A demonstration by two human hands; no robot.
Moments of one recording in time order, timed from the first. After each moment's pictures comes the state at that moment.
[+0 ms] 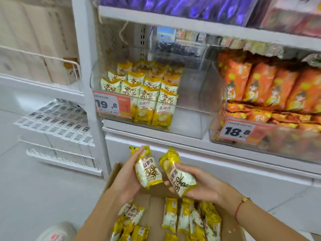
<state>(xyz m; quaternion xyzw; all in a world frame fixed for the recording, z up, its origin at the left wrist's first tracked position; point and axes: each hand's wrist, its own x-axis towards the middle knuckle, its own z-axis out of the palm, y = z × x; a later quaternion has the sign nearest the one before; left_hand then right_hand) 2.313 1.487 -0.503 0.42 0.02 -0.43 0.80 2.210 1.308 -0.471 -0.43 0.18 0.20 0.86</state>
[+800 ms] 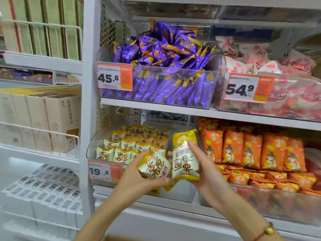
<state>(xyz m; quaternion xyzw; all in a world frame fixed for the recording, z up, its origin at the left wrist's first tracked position) 2.325 1.451 -0.331 0.70 -0.27 -0.12 0.65 2.231 1.307 -0.296 -0.62 0.08 -0.17 0.76</state>
